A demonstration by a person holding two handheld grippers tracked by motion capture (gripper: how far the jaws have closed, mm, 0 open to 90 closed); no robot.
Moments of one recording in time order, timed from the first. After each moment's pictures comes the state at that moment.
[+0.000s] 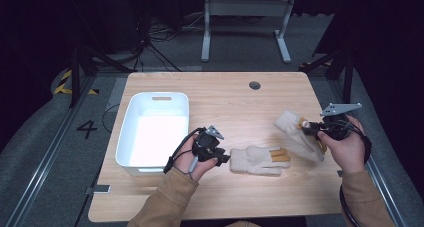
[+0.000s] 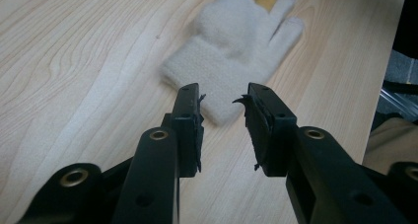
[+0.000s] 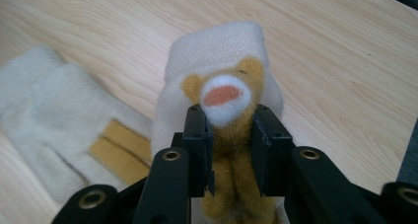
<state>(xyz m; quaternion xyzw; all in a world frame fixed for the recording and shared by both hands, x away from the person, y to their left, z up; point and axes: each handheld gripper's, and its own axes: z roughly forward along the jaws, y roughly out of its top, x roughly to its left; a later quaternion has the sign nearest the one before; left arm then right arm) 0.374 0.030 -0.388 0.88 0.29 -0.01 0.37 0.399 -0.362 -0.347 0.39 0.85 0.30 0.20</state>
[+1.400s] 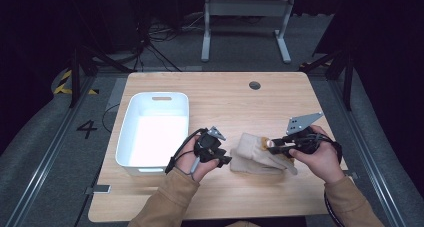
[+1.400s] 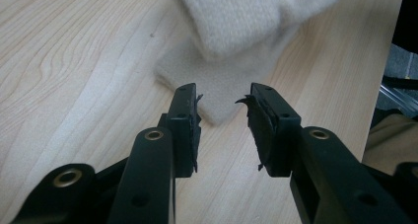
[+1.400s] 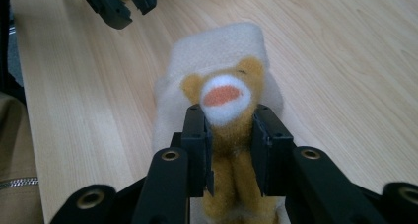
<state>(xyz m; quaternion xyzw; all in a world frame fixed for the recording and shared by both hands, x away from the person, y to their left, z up) 0.373 0.025 -0.392 0.89 0.29 -0.01 0.36 0.379 -0.274 -0.356 0.21 0.91 0.34 0.08</state>
